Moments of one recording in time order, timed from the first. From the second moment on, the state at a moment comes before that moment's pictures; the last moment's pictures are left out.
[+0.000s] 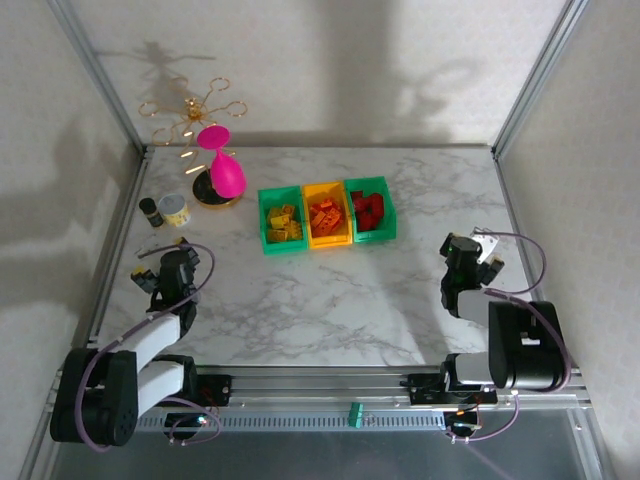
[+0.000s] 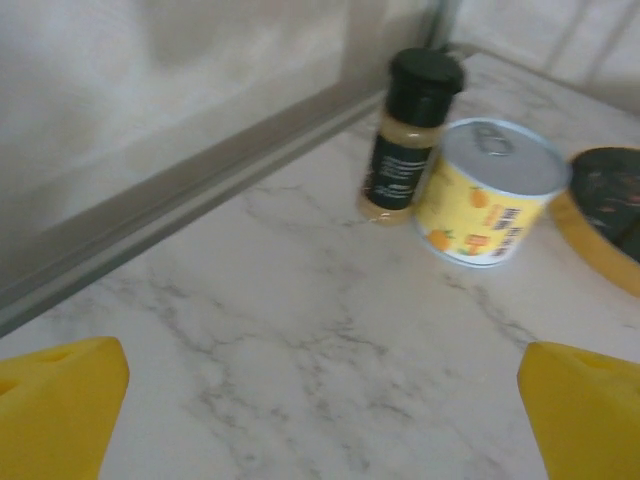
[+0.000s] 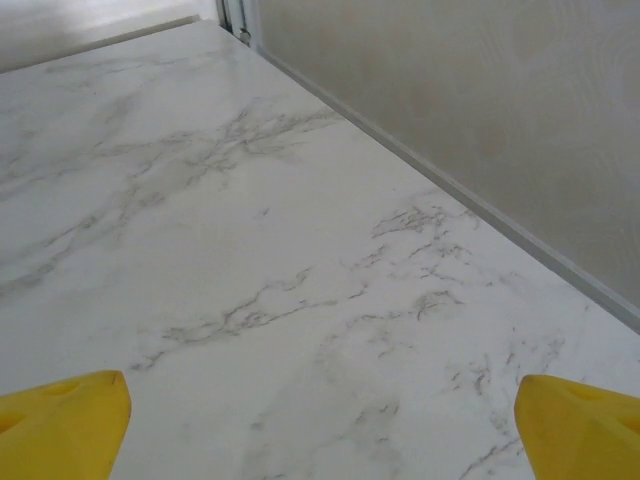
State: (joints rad) left arm -0.02 1.09 0.20 0.52 -0.66 -0.37; right arm 0.03 1.36 0.31 0.59 0.54 0.28
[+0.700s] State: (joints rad) left arm -0.10 1.54 0.20 1.21 -0.40 -0.21; right arm 0.01 1.54 0.20 1.14 0.05 0.07
